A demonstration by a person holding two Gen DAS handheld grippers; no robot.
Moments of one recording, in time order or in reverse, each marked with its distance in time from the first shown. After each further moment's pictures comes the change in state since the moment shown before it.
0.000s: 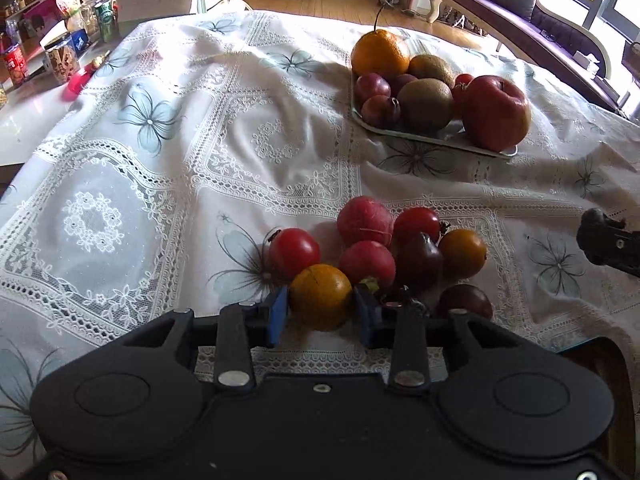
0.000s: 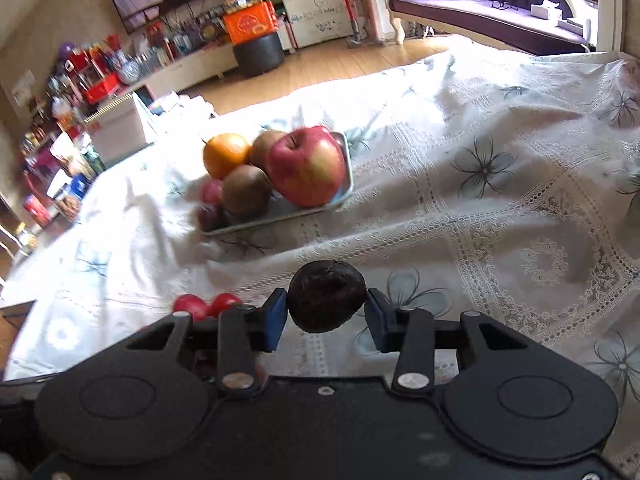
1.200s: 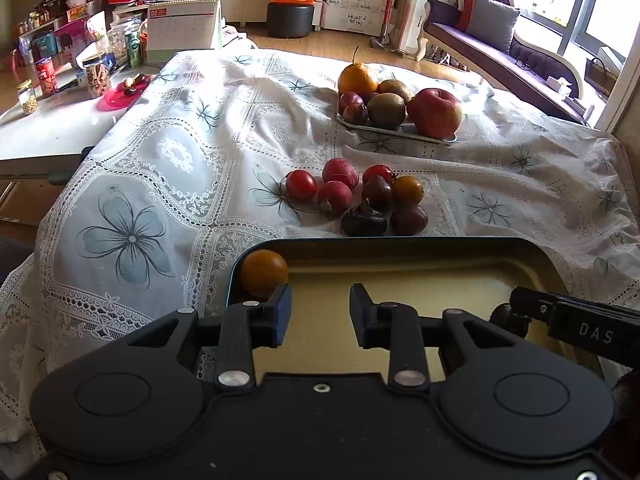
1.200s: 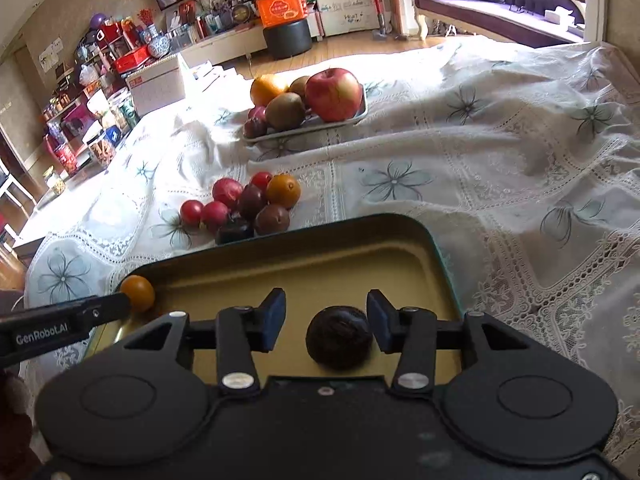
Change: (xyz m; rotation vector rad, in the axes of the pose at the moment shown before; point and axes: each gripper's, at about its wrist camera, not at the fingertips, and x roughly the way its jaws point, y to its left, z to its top) left arm -0.103 -0.003 -0.097 -0.007 -0.131 -0.012; right arm -0.081 -0.001 -0.111 -0.093 0.022 0.018
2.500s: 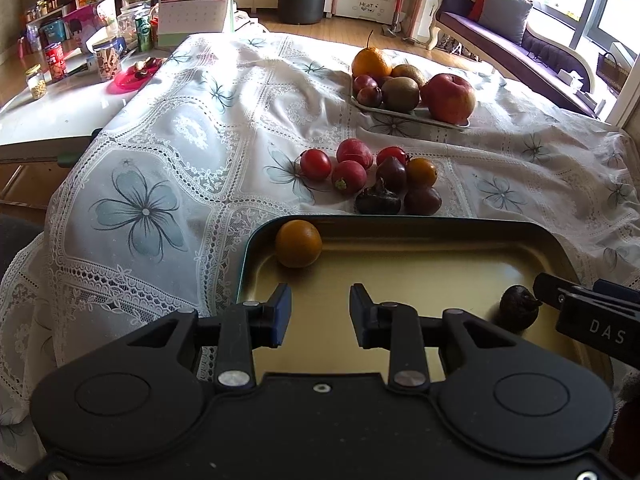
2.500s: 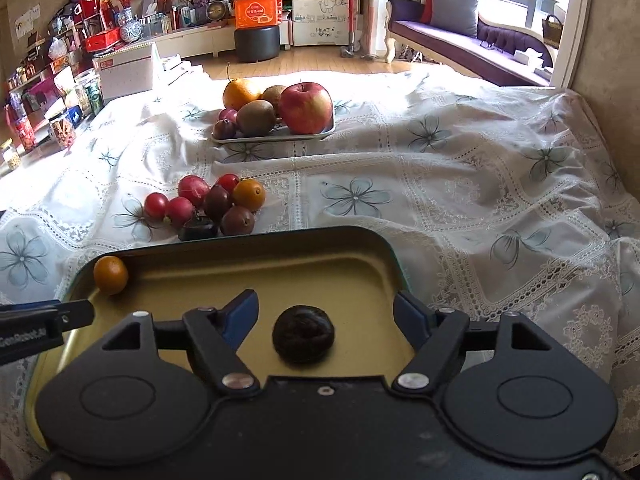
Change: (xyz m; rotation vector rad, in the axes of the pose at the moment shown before) left arm 0.000 0.005 -0.008 -0.017 0.043 0.022; right arm -0.011 0.025 -0.004 -0.090 -0.028 -0.184
